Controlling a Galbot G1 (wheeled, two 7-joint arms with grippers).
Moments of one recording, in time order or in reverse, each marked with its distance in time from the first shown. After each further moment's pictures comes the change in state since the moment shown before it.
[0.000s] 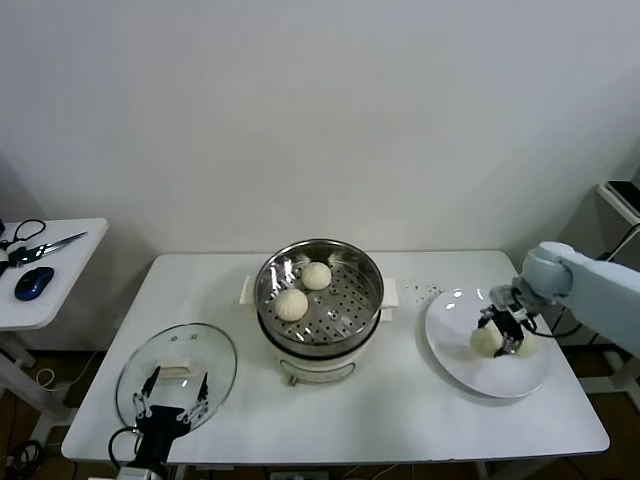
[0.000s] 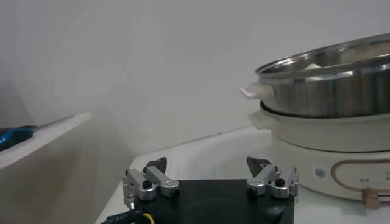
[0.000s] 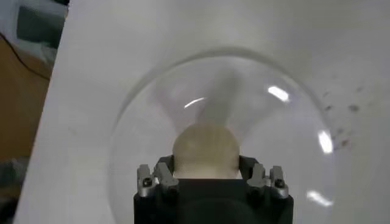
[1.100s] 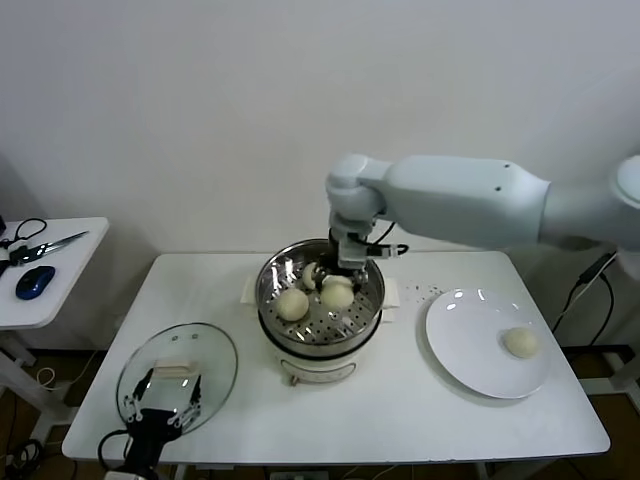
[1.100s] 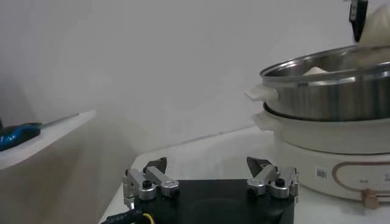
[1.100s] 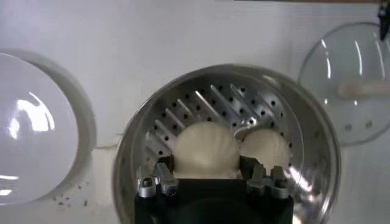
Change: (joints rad) left arm 0.038 0.032 -0.029 -0.028 -0.055 0.007 0.008; right arm 0.291 0.616 -0.161 0.135 -0.089 0.441 -0.014
